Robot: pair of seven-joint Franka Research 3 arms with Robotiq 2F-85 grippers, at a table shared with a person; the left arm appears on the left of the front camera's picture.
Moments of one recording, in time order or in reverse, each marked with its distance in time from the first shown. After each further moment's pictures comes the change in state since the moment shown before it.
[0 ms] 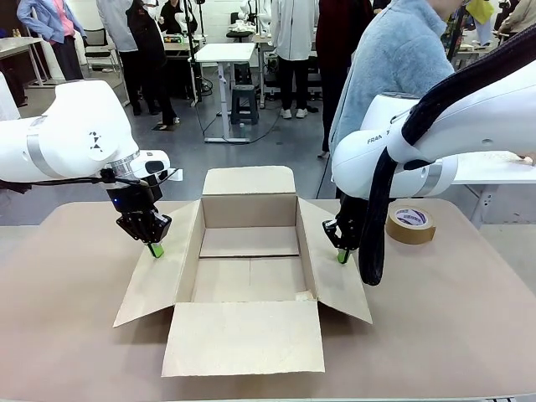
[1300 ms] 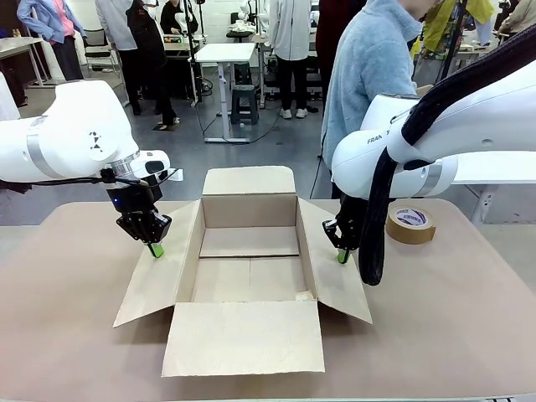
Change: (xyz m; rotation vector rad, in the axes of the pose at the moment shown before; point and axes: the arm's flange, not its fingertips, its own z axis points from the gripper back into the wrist) left arm 0.000 0.000 0.000 0.000 0.000 0.000; right arm 0.000 0.000 0.000 0.000 0.000 0.000
